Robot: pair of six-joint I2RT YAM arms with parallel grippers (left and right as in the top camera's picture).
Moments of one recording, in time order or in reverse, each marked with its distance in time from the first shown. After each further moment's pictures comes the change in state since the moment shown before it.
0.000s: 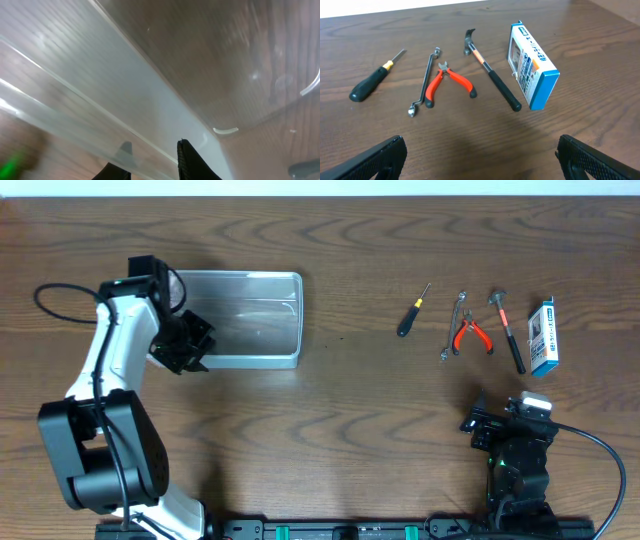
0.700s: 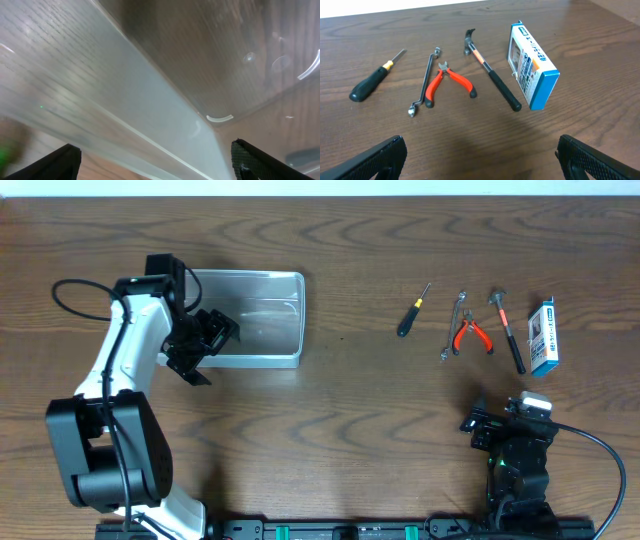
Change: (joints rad) left arm -0.034 0.000 0.000 0.000 0.042 -0.032; right arm 0.000 0.000 0.000 0.000 0.000 0.000
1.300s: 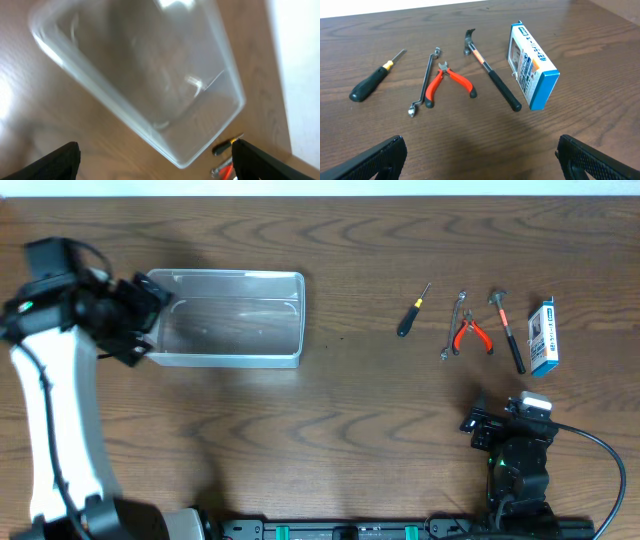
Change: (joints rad) left arm 0.254 -0.300 0.150 -0.027 0.075 0.172; right arm 0.000 0.000 0.000 0.000 0.000 0.000
